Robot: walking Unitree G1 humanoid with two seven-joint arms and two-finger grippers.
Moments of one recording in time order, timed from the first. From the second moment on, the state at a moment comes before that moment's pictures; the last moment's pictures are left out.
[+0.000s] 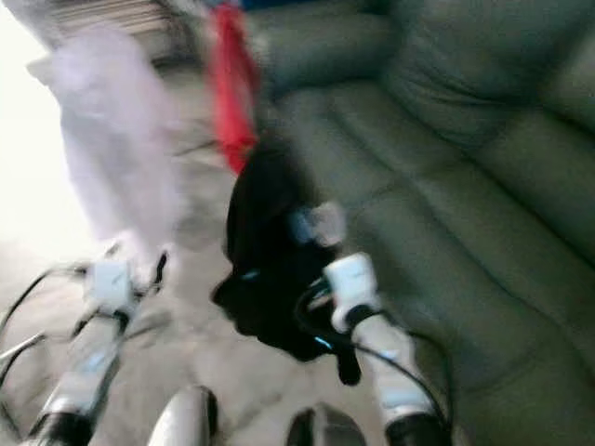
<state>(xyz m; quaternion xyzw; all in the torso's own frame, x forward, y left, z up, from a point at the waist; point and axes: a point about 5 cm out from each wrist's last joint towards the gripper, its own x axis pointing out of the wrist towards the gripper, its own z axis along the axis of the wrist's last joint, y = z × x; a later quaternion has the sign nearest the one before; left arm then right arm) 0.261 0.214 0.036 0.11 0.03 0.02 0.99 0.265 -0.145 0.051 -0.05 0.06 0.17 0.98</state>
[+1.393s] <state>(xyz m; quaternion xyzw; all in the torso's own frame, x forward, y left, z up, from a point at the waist) 0.229 0.229 0.043 0.12 0.04 0.10 0.99 0.241 -0.165 0.036 -0.06 0.13 0.16 0.98</state>
